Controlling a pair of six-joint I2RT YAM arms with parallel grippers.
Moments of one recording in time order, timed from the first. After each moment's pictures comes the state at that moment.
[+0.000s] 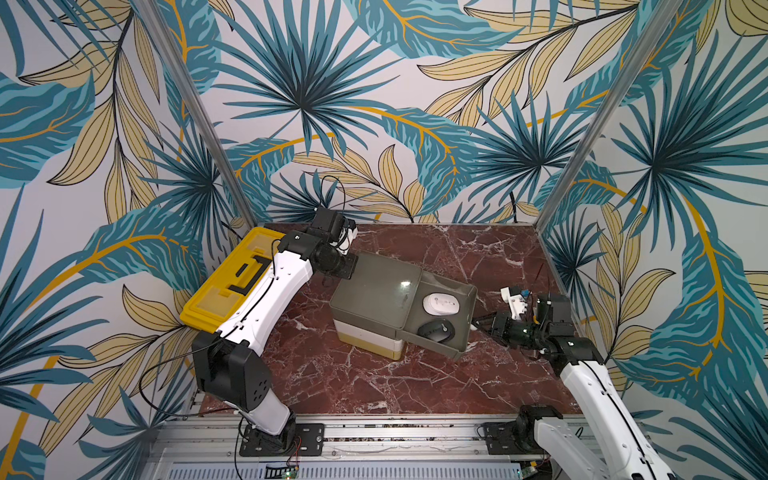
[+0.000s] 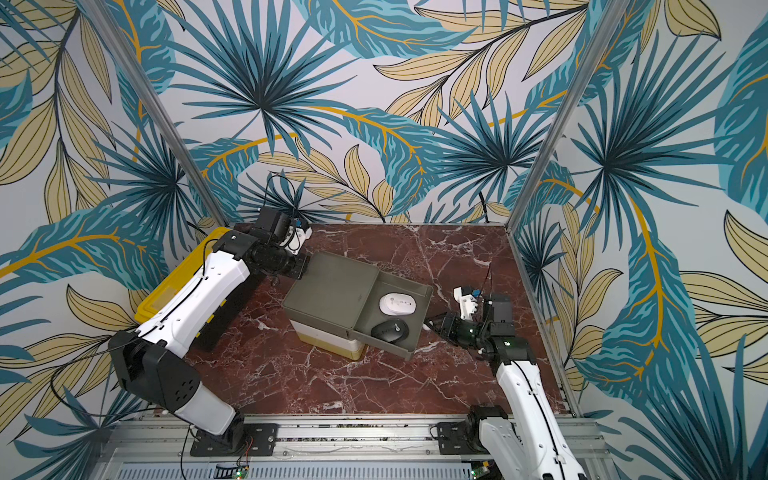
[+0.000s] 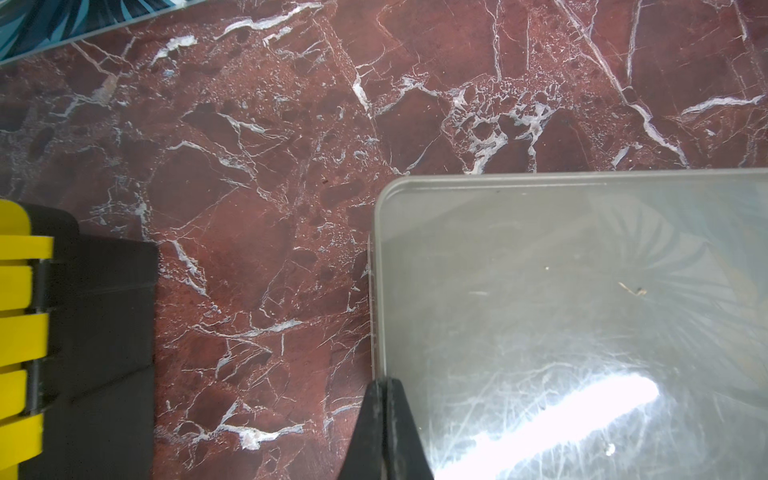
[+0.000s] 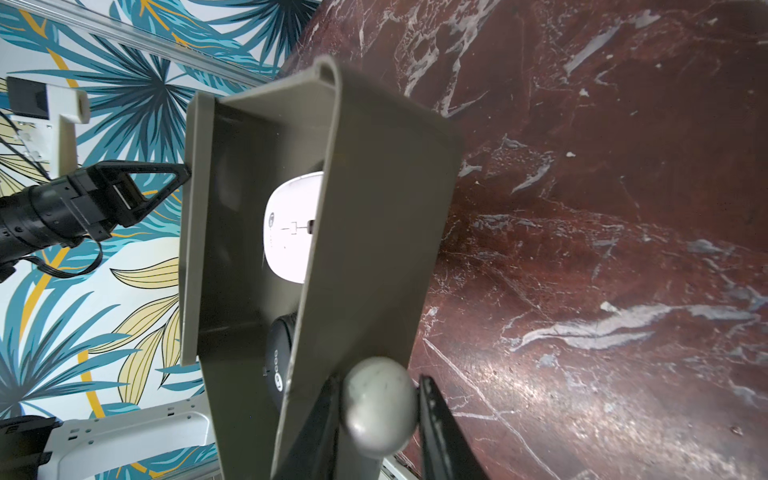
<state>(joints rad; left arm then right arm) -0.33 1.61 1.61 -1.02 0.09 -0.03 -0.05 0.86 0.65 -0.61 -0.74 0.53</state>
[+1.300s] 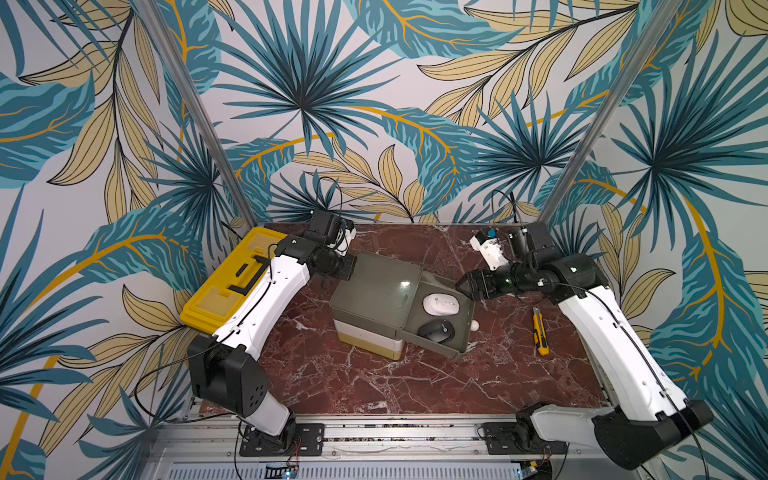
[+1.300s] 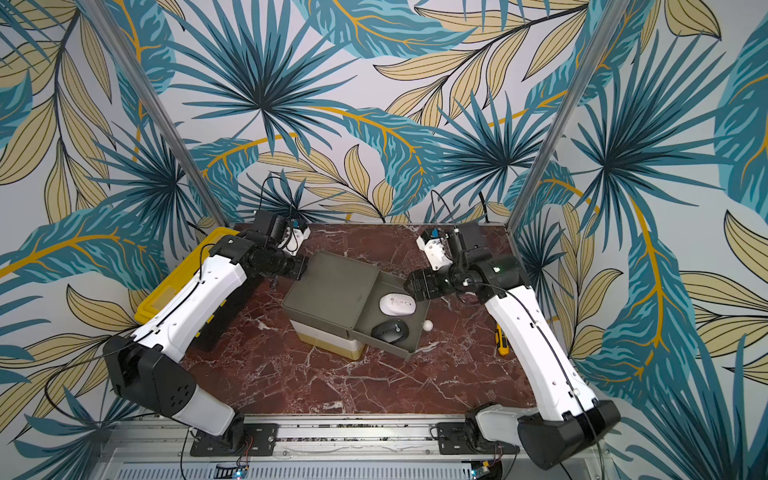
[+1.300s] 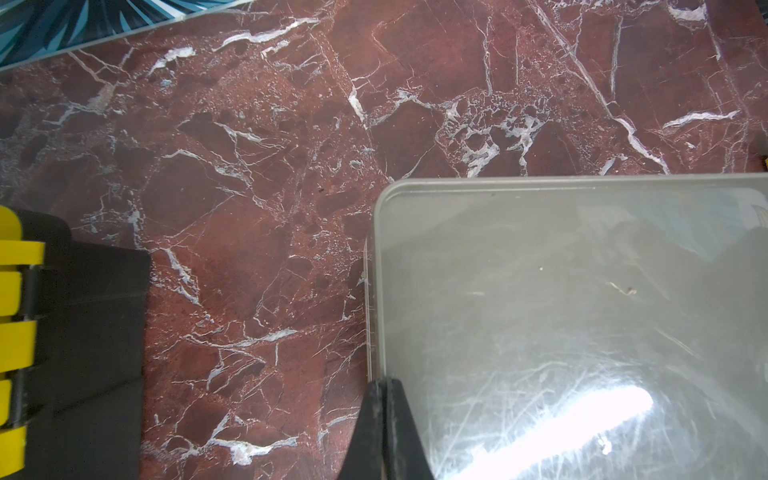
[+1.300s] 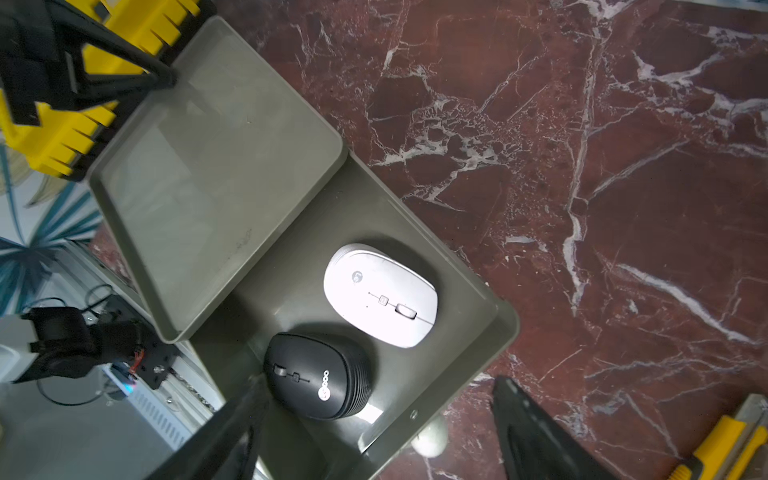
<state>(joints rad) -0.31 1.57 1.56 -0.96 0.12 -0.03 0.36 1.36 1.60 -1.19 -0.22 0.01</state>
